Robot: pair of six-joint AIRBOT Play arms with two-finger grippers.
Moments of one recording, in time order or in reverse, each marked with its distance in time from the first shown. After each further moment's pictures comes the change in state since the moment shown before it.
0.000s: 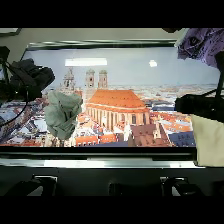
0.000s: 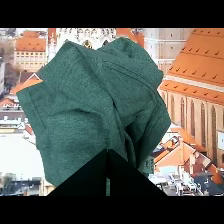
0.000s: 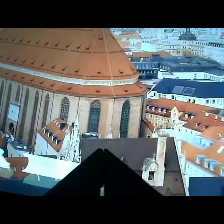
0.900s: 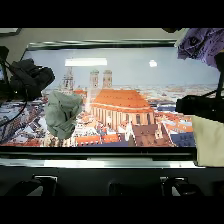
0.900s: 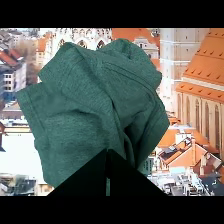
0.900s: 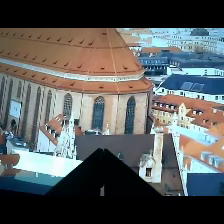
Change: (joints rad) left arm 0.010 0.000 0.000 -0.011 0.006 0.000; right arm 0.000 0.000 0.000 -0.030 0.023 0.000
